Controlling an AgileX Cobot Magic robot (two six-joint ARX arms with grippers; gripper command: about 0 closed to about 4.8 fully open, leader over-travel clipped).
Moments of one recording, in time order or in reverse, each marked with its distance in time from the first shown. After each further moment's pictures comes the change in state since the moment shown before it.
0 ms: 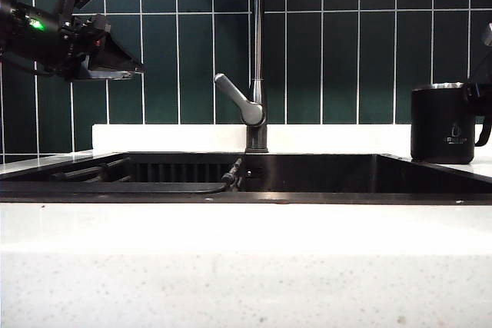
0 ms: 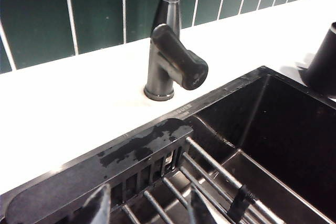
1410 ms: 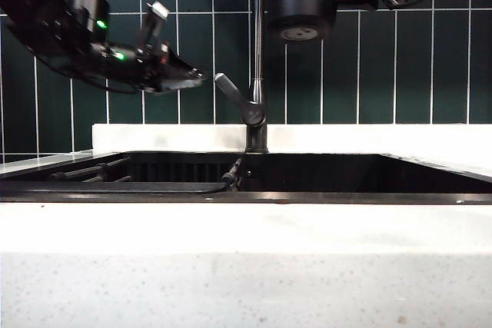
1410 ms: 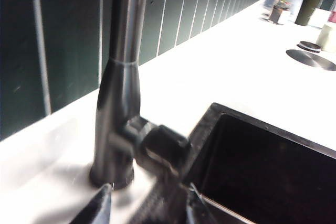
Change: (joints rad) left arm -0.060 0.571 0.743 -0.114 0.332 -0.050; right arm 0.449 -0.137 0.365 -0.318 -0.079 0.251
